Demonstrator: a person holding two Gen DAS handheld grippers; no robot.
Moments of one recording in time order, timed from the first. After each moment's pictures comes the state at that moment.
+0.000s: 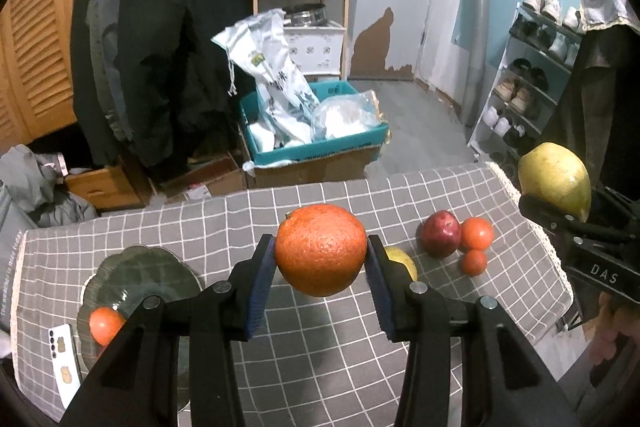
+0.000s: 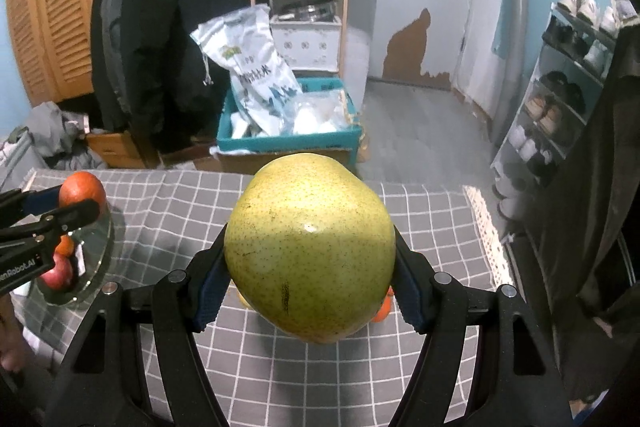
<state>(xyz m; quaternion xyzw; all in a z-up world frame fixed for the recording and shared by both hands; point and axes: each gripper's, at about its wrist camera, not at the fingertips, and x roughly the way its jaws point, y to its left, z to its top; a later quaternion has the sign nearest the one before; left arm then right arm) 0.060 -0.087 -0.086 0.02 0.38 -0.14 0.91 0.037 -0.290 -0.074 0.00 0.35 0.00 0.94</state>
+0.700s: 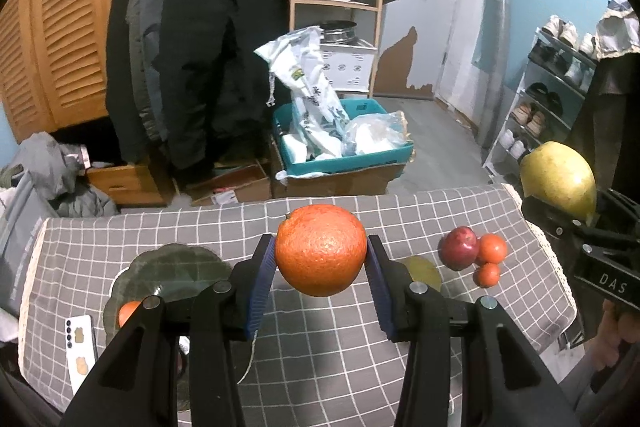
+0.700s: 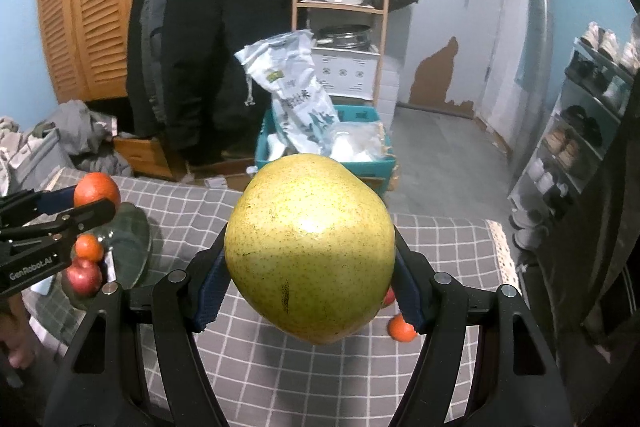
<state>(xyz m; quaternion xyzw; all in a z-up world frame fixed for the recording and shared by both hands) 0.051 -0.038 -0.073 0.00 0.37 -0.11 0.92 0.037 -0.239 -0.052 -0.02 0.33 0.05 0.94</state>
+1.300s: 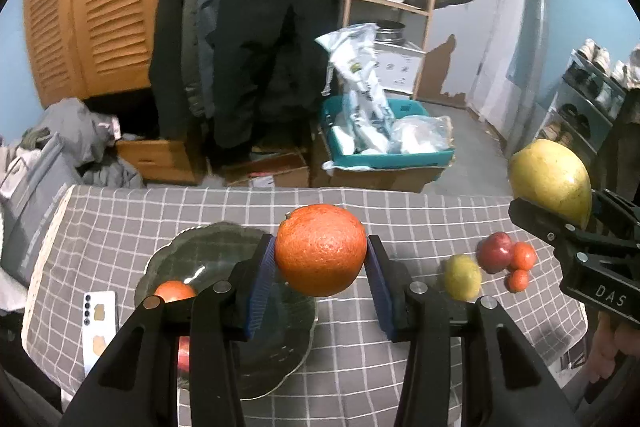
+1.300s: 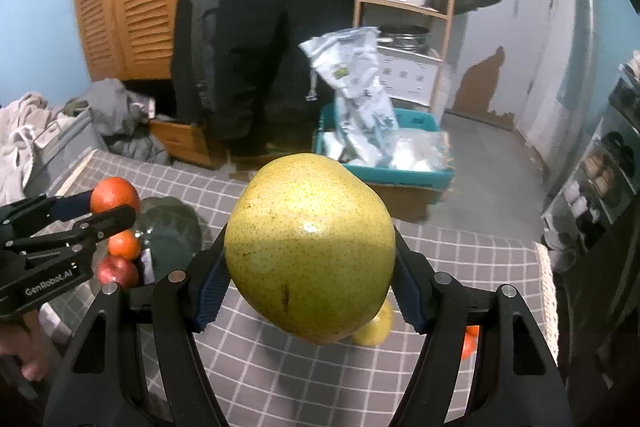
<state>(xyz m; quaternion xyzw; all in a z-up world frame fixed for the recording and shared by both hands) 0.053 0.031 -0.088 -0.04 0.38 -0.05 0.92 0.064 -0.157 -0.057 -0.05 0.34 0.12 0.93</state>
